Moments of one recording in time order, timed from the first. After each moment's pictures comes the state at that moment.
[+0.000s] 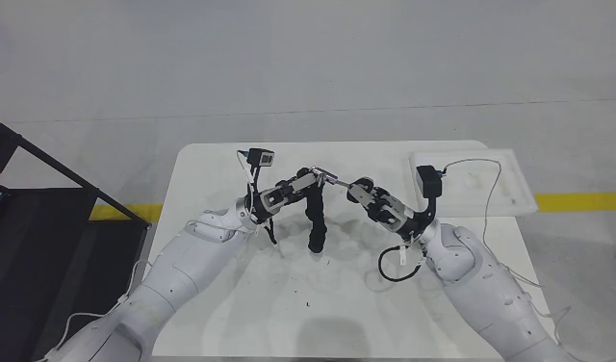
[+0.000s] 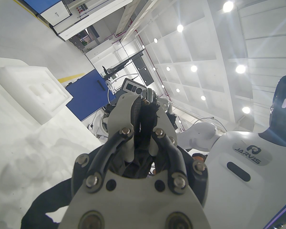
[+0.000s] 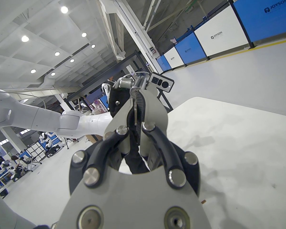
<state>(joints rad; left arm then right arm) 0.82 -1.12 -0.69 -1.04 -0.85 -0.99 -0.83 -1.11 -1.17 1.01 -1.35 -0.33 -0.97 0.02</state>
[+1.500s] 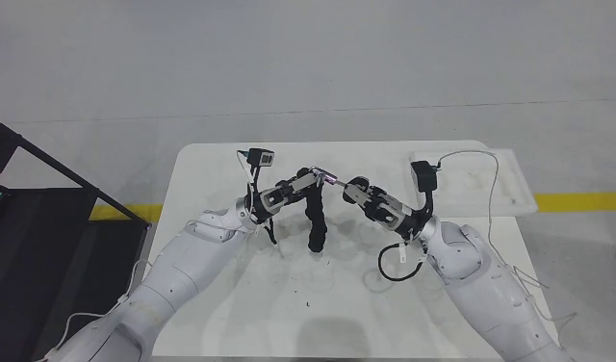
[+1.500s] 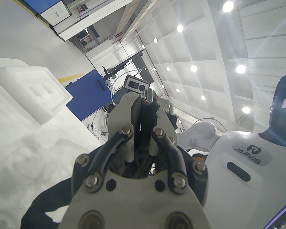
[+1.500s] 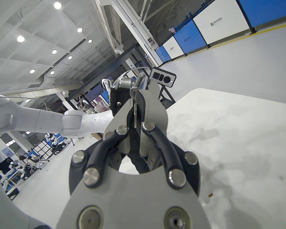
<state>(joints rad) 0.82 -1.12 -0.69 -1.04 -0.85 -0.99 -0.83 -1.14 -1.17 1.06 -1.44 -0.18 -0.86 0.26</state>
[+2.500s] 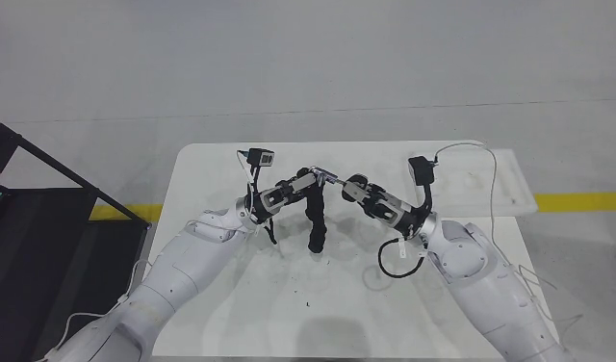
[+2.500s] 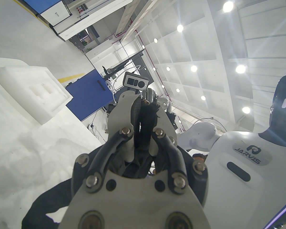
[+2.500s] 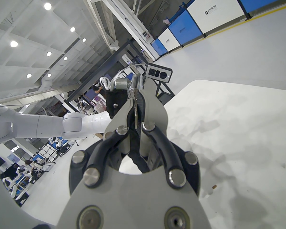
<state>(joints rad) 0.82 -1.12 -0.69 -1.04 -0.85 -0.99 -0.83 -1.15 -1.17 1.09 -1.47 -0.13 -0.77 0.35</state>
